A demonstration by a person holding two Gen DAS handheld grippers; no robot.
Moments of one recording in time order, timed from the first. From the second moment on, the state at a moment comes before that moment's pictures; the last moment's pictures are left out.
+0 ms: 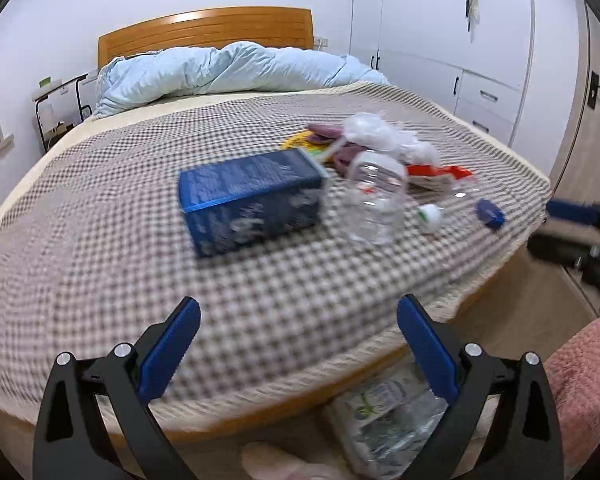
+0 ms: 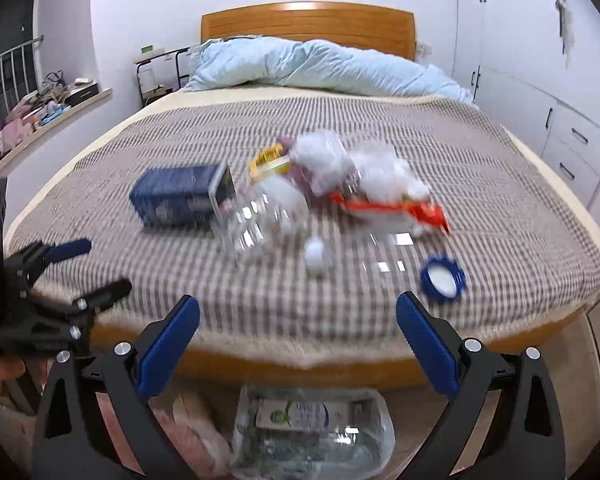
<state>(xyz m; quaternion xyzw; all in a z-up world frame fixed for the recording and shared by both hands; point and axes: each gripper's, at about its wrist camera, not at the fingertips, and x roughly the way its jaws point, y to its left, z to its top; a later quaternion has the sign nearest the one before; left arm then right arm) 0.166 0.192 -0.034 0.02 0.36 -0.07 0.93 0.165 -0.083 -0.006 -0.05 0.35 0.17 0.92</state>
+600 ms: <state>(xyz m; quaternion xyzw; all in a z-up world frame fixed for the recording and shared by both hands) 0.265 0.263 -0.049 0.10 0.41 -0.11 0.90 0.208 -0.024 -0.014 0.02 0.39 0.10 0.92</state>
